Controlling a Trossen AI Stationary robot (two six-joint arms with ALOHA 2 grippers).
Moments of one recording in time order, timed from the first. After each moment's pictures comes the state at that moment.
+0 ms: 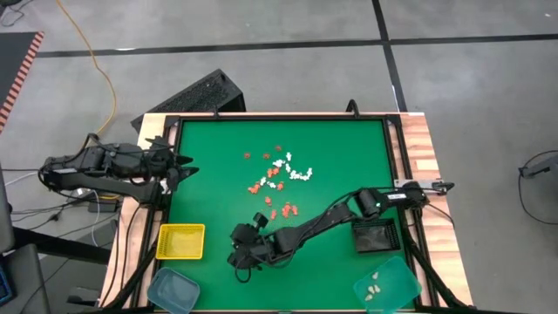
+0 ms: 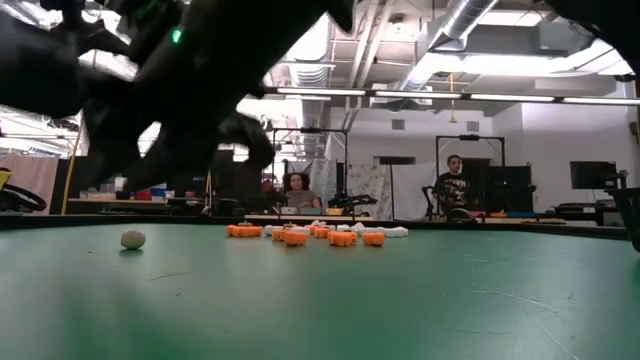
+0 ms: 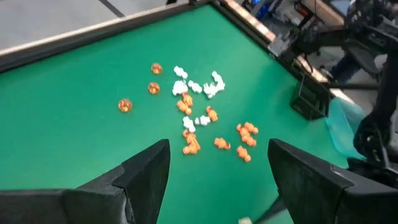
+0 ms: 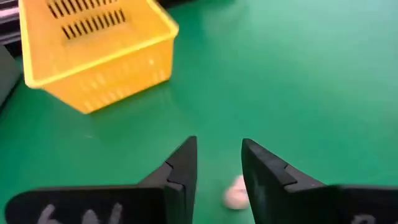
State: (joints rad) left arm -0.07 0.45 0.85 -0.85 -0.35 -0.71; right arm 0.37 2.47 2.05 -0.28 0.69 0.64
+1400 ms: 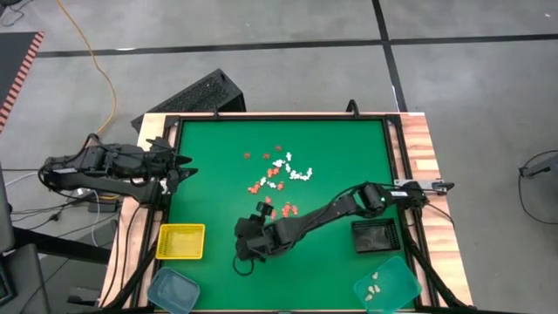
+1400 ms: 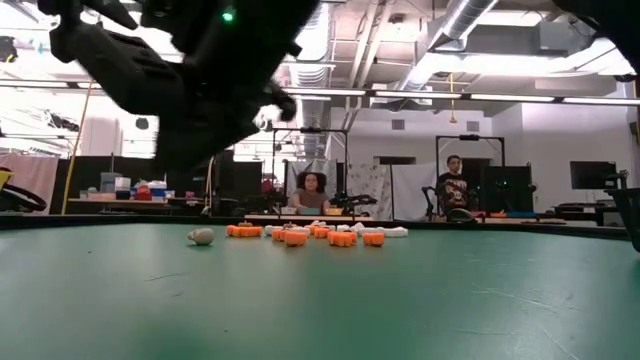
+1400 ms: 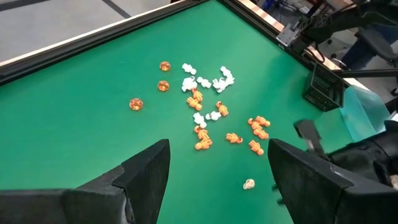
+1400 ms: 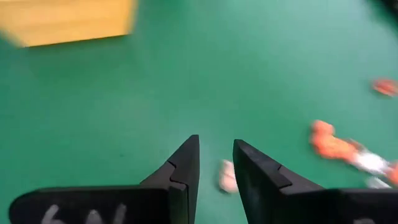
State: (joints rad) left arm -0.07 0.45 0.85 -0.88 -0.37 -0.66; right arm 0.34 2.38 2.09 -0.58 0.63 0.40
